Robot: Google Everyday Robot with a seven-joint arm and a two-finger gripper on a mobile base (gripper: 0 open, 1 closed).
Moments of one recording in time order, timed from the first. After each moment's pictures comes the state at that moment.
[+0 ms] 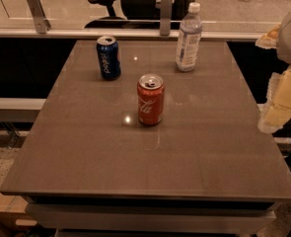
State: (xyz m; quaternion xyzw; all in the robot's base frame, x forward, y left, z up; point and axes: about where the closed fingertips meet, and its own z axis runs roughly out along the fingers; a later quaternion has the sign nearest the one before) arm 0.438 -0.216 0.977 -0.60 0.78 -0.04 0.16
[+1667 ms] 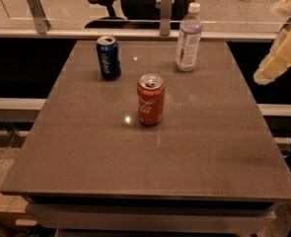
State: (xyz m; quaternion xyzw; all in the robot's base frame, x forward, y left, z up) arm 0.513 -0.243 1.011 -0.53 0.80 0.01 0.28
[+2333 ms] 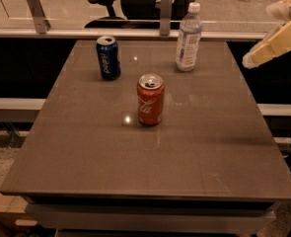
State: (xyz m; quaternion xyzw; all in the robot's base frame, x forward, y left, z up) arm 0.561 -0.246 1.005 -0.47 0.79 0.12 0.39
